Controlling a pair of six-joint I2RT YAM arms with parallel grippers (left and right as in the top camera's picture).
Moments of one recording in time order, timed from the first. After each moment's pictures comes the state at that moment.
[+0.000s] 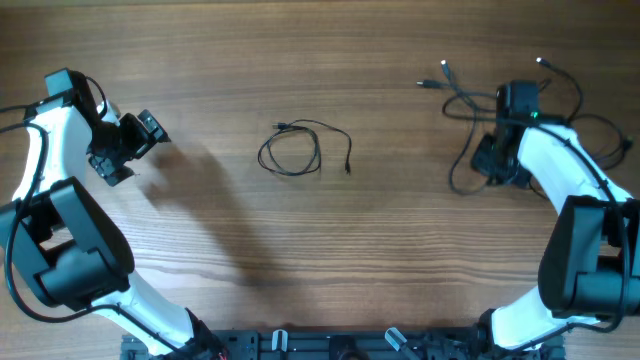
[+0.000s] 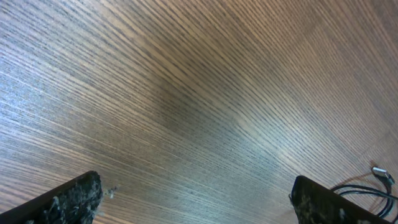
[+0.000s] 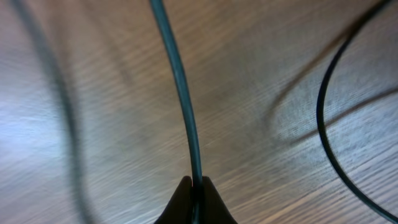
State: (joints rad) left arm 0.41 1.93 1.43 -0.96 0.23 -0.29; right arm -0.09 1.77 1.07 -0.73 0.21 0.43
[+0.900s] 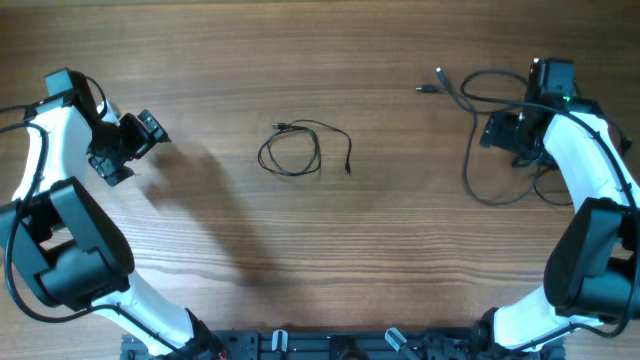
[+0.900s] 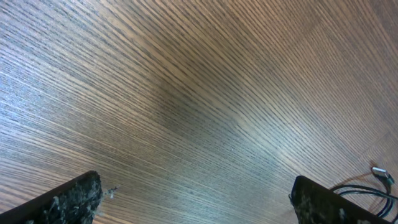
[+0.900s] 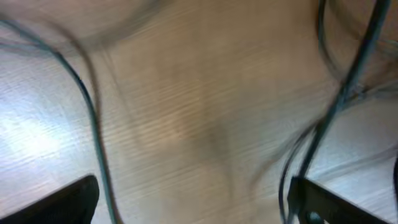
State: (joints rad) left arm 0.41 1.93 1.43 -0.96 0.23 -0.29; right arm -0.18 1.77 1.23 -0.72 0.15 0.18
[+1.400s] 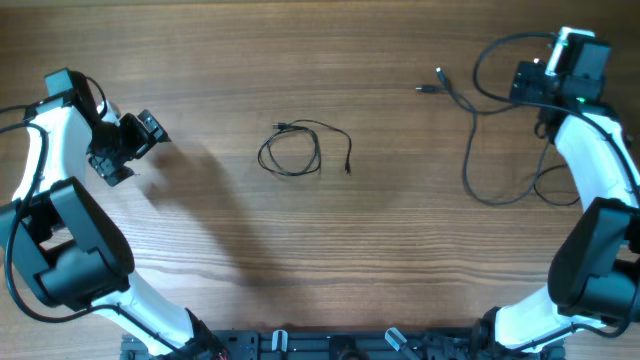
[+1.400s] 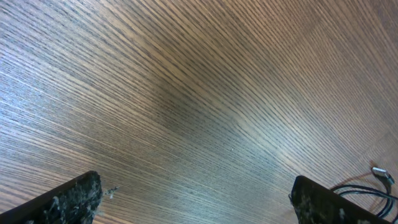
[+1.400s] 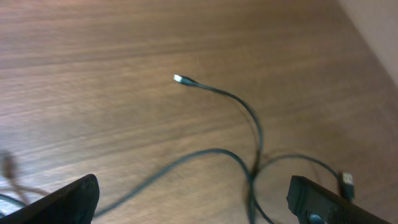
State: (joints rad) left arm 0.41 1.93 1.43 -0.96 0.23 -0.29; right arm -0.25 1.77 1.24 -0.24 0.20 -0.06
